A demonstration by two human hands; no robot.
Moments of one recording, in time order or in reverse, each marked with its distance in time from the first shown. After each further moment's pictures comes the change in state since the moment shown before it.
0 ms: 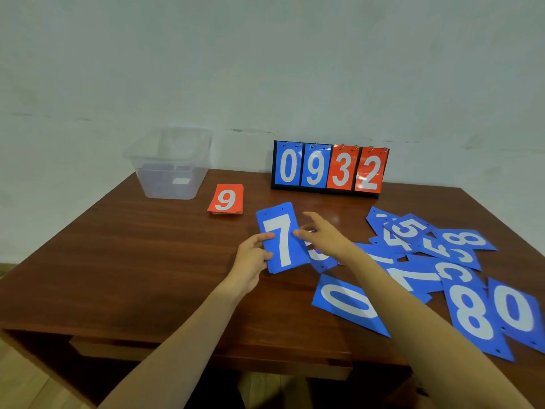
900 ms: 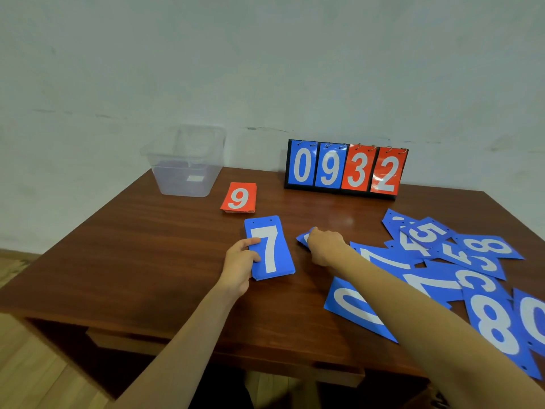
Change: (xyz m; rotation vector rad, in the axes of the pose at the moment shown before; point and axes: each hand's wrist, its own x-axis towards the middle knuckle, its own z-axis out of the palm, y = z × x) left_hand -0.002 0.003 -0.034 0.004 0.223 -0.101; right_hand 0.024 -0.004 0.028 -1.266 -0.081 -0.004
